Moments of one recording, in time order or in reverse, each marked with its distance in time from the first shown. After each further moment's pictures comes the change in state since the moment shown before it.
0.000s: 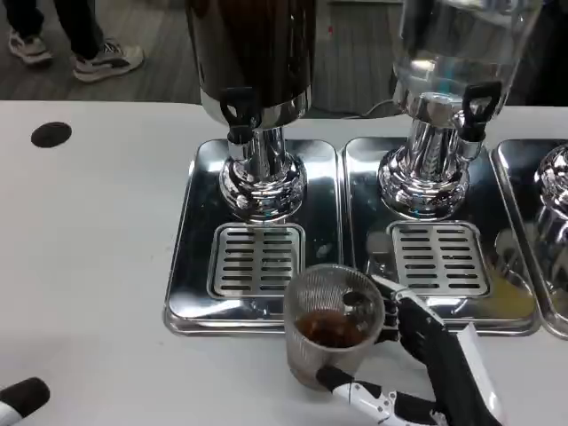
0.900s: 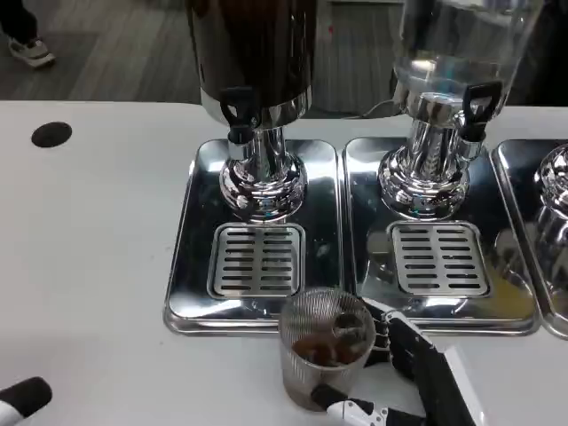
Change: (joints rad) left arm 0.014 -0.001 0.008 -0.030 -0.004 0.005 0.000; right arm -0.068 0.013 -0.010 0.226 -0.027 -0.107 -0.029
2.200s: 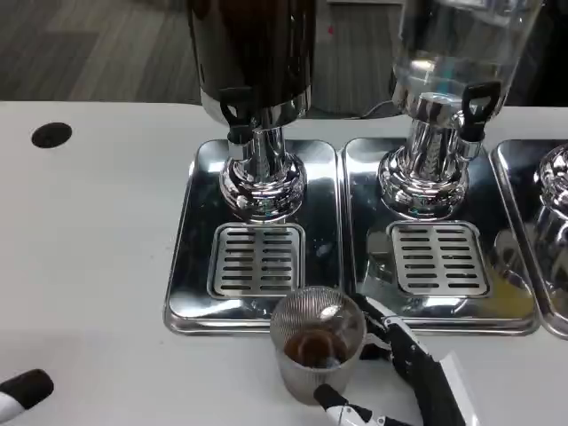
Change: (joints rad) left arm -0.017 0.000 -0.002 -0.012 -0.002 0.014 -0.001; right arm -0.012 -0.012 0.015 0.065 -0.083 -0.063 -0.095
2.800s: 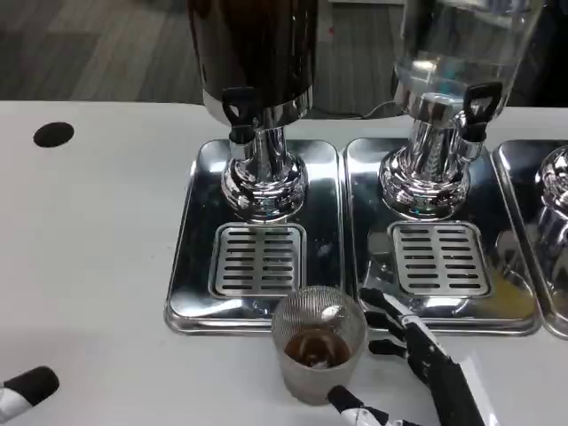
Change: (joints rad) left arm -0.029 0.000 -0.036 0.030 0.007 0.009 0.000; right arm 0.064 -0.035 -0.015 -0.102 0.049 -0.001 0.046
